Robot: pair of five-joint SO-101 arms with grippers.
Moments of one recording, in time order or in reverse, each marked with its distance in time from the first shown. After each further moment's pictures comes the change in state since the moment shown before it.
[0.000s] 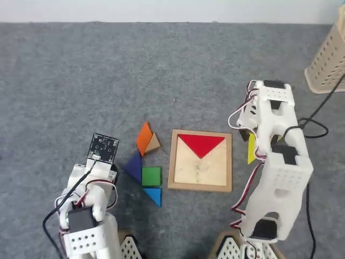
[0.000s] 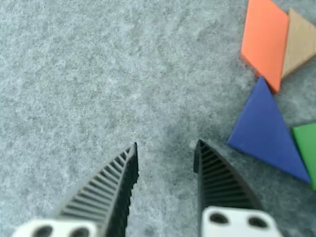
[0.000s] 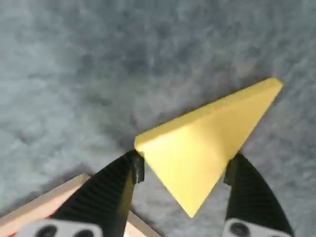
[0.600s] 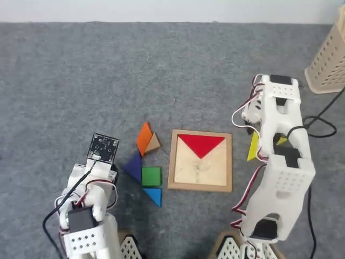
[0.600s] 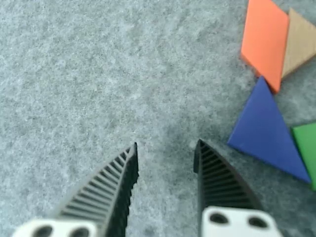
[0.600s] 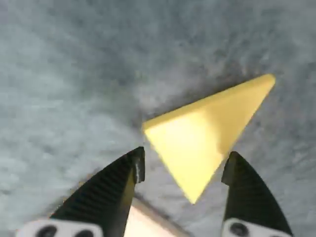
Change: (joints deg) left arm 0.0 0.0 0.0 0.0 0.0; right arm 0.3 -4.2 -3.2 2.0 -10.0
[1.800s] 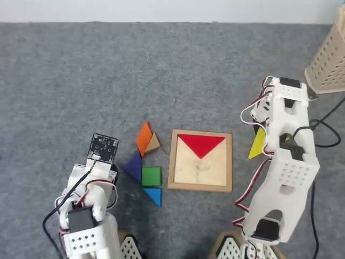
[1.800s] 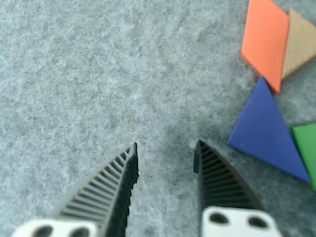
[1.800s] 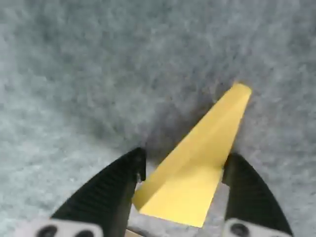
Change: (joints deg) left arm 0.0 0.0 0.0 0.0 0.0; right arm 4.9 8.5 -3.2 -2.2 -5.2
